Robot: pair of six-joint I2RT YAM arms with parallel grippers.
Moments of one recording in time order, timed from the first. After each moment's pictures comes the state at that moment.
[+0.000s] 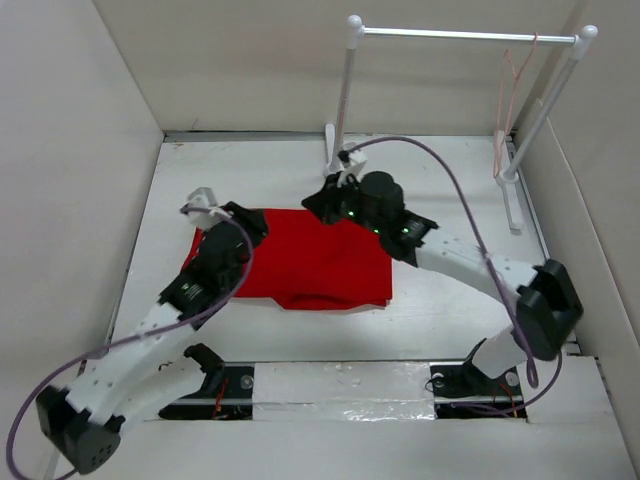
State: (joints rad) left arm -0.66 0.75 0.74 -0.23 -0.65 -0.84; right arm 0.82 1.58 1.23 0.20 -0.11 0.45
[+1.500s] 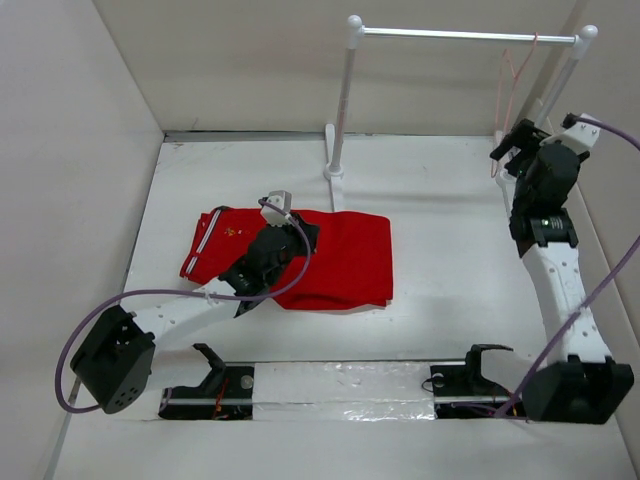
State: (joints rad) left arm -0.76 1.18 0.58 0.39 -0.31 -0.59; right arm -0.03 1.08 1.12 -0.04 0.35 0.28
